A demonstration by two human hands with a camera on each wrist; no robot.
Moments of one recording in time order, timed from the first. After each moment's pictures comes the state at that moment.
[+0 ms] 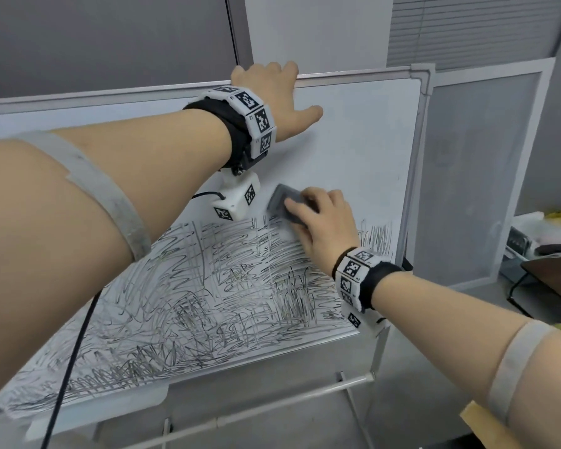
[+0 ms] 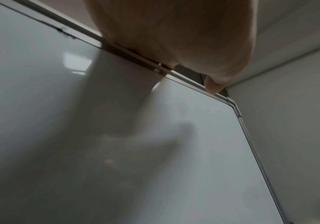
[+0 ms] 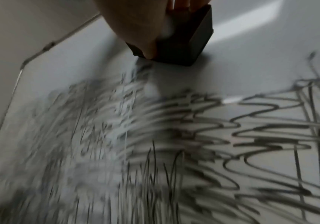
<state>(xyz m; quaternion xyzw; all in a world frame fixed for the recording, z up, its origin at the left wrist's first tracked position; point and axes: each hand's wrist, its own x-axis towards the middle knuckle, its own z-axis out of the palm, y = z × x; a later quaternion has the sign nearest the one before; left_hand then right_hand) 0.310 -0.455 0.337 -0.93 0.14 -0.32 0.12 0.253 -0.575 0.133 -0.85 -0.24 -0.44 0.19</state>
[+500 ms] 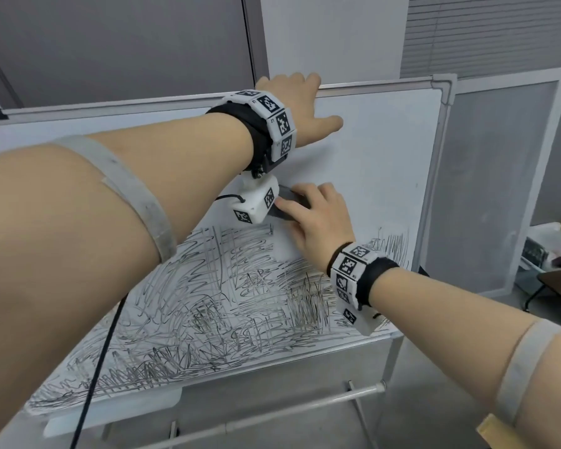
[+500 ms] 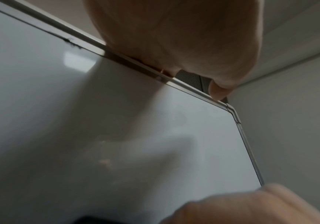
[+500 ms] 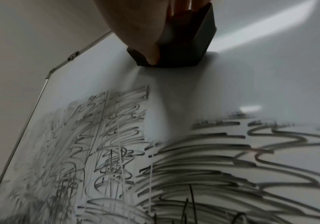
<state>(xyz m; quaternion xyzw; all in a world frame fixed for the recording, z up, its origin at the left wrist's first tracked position) 0.308 -0.448 0.343 -0.93 0.18 -0.31 0.10 0.254 -0.541 0.158 -0.81 -0.29 -0.46 0.21</state>
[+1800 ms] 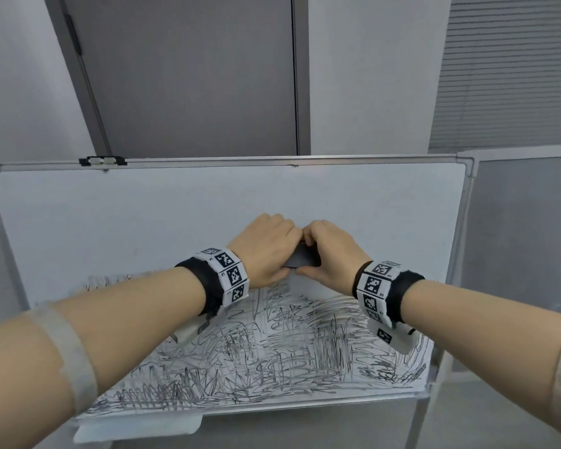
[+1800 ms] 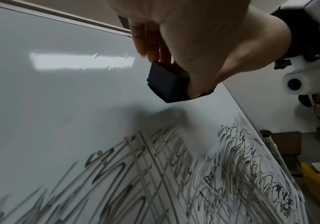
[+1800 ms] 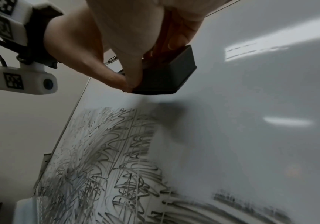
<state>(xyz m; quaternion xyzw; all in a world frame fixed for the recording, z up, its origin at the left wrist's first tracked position) 0.187 -0.339 0.263 -0.89 0.31 -0.26 0.22 0.224 -0.522 0.223 -0.84 -0.40 -0.27 0.24</state>
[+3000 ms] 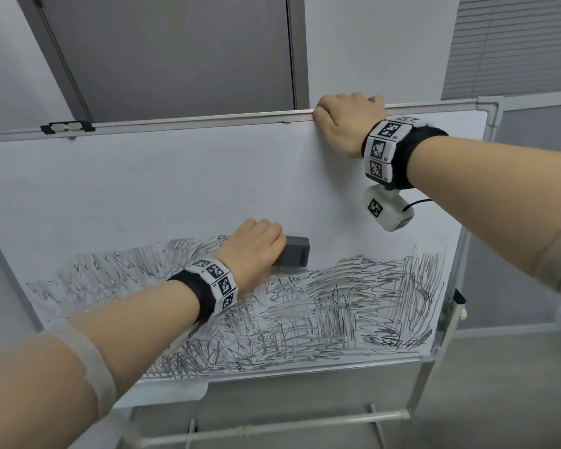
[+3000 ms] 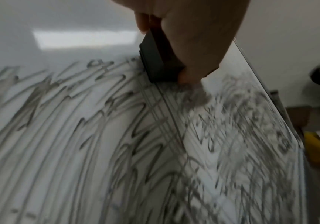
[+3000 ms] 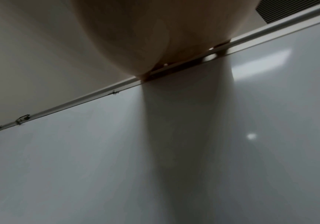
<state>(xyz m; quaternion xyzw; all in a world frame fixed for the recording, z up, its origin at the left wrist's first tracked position) 0.212 -0.314 0.187 -0.89 0.30 -0.27 0.22 0.325 -0.535 0.337 -0.92 -0.20 -0.32 0.09</state>
